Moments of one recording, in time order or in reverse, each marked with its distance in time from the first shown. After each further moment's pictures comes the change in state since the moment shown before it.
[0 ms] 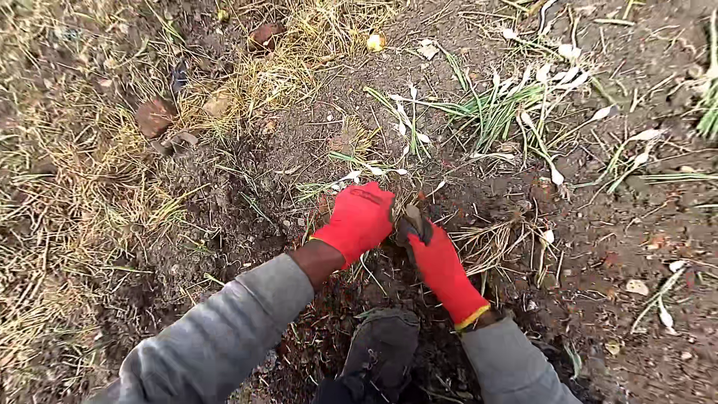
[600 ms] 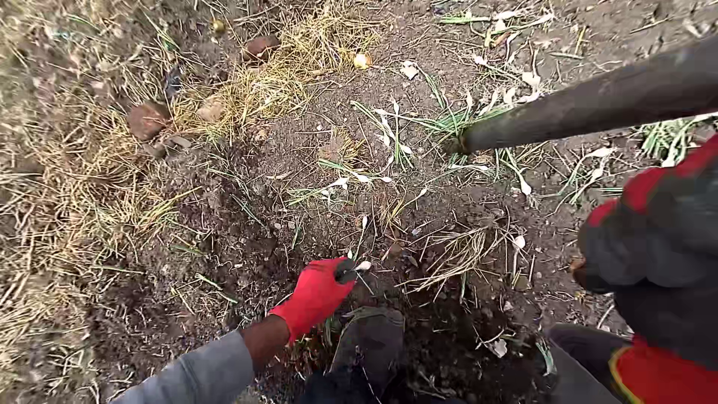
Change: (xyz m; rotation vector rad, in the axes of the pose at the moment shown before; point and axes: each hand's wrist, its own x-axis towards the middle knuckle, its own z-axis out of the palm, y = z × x) left_hand -0.098 -0.020 0.057 -0.548 -0.168 -0.304; right_hand -0.074 -0.084 -0.181 0.417 0.013 -0.512
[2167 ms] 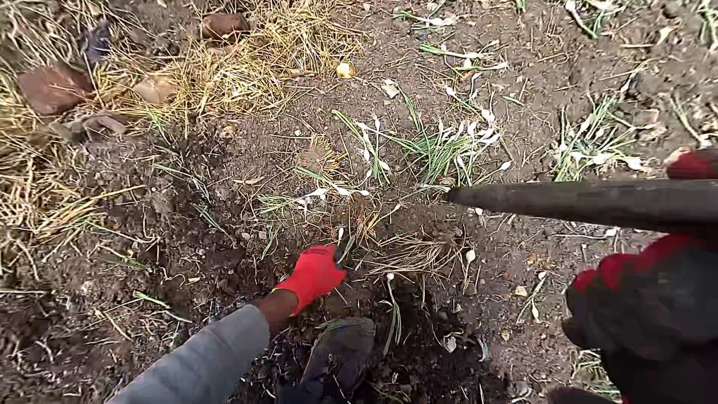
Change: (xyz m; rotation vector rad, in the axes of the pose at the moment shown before) left_hand 0.077 0.012 0.009 0.092 -0.095 0.085; right_hand 0.001 -0.028 -0.008 0.065 0.137 -0.011
